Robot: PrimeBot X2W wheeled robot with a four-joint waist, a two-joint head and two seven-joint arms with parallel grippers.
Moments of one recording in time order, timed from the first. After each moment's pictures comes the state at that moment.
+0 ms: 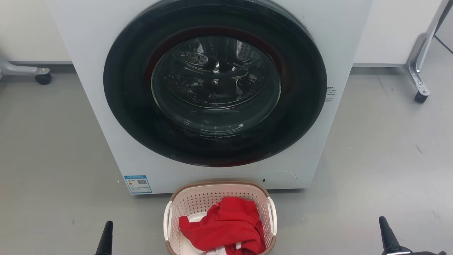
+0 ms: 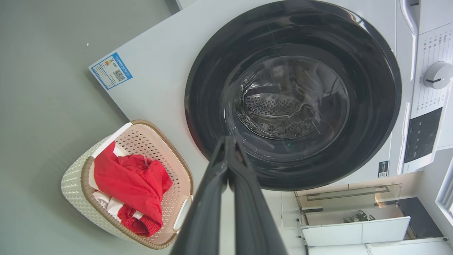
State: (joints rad) left arm -0.04 0.05 0.04 0.28 -1.28 -0.07 0.03; right arm -0.05 -0.04 -0.03 0.28 1.29 0.06 0.03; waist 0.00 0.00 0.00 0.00
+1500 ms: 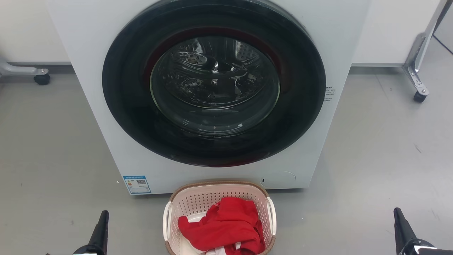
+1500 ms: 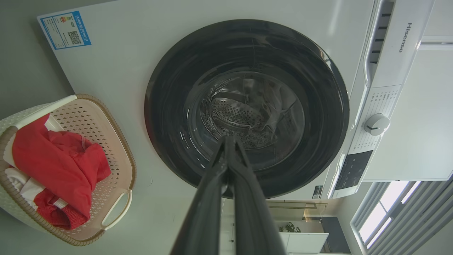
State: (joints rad) left arm -0.08 0.04 0.09 0.30 -1.60 -0.12 0.11; right arm -0.09 -0.04 -0.13 0.30 1.60 0.12 0.11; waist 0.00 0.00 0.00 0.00
